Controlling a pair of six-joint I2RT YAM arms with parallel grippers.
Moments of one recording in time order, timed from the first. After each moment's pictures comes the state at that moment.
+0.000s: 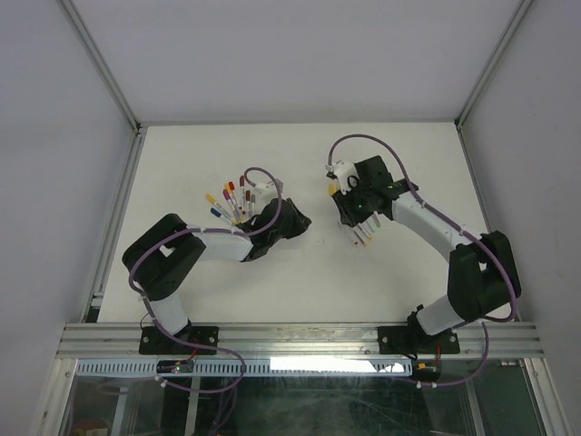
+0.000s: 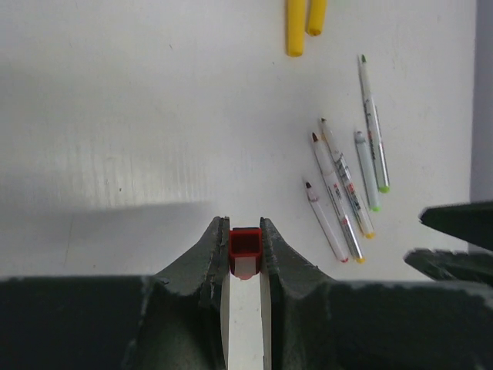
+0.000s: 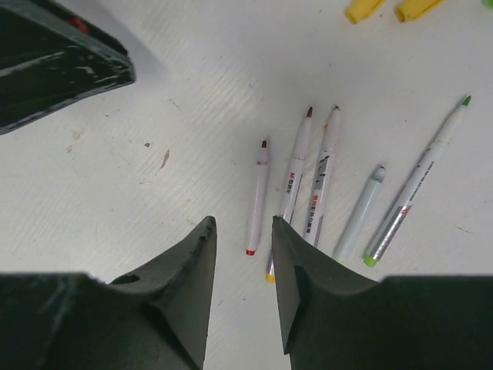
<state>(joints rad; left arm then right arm) -0.81 1.73 0.76 0.47 -0.21 -0.99 0.45 1.53 1.07 -0.55 -0.20 -0.25</state>
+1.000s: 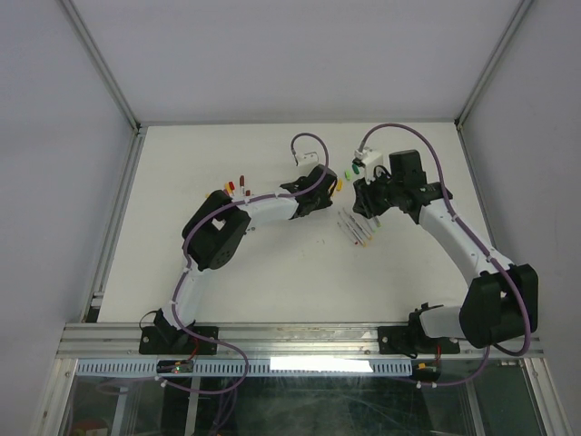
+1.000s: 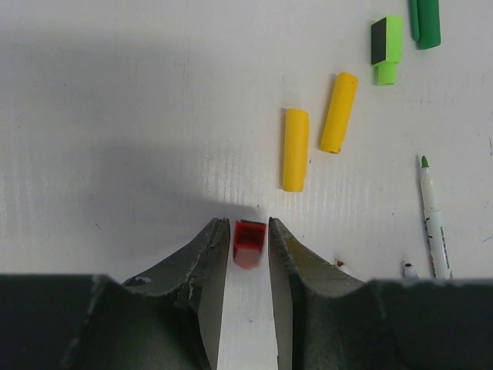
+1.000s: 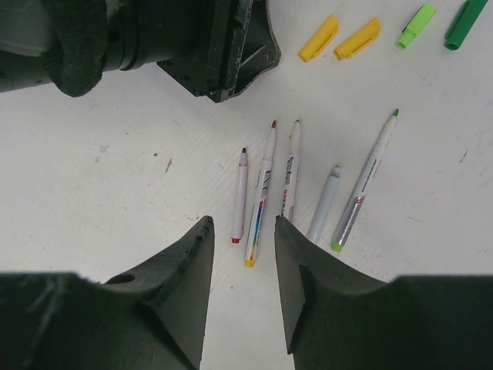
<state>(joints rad) -0.81 2.22 1.59 -0.14 -0.36 -0.84 0.28 1.33 1.03 -0.54 -0.39 -0.29</state>
